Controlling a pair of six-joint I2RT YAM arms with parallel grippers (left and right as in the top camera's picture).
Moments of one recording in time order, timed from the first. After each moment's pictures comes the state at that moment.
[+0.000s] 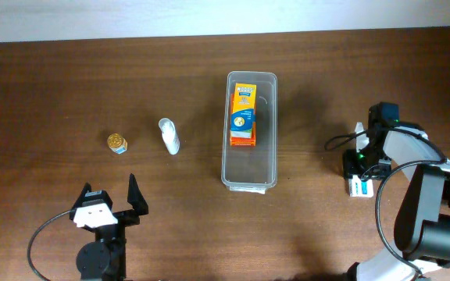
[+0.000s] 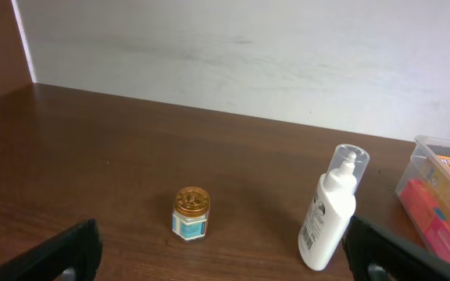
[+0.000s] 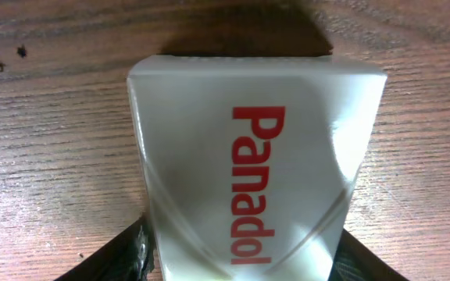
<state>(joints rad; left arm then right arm) 0.01 0.01 0.01 -0.07 -0.11 -0.14 -0.24 1.82 1.05 -0.80 0.04 -0.13</state>
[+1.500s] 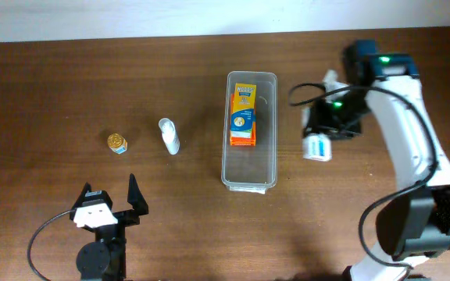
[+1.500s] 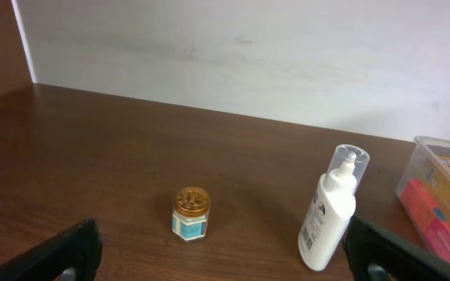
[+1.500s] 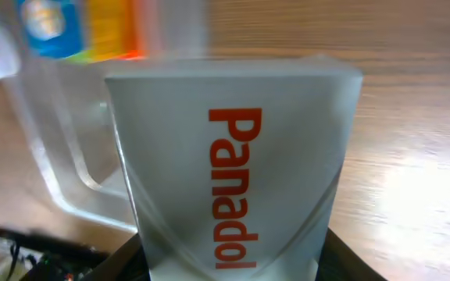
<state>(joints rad) 0.01 0.01 0.01 -0.07 -0.11 -0.14 0.07 1.84 1.73 -1.44 -0.32 0.14</state>
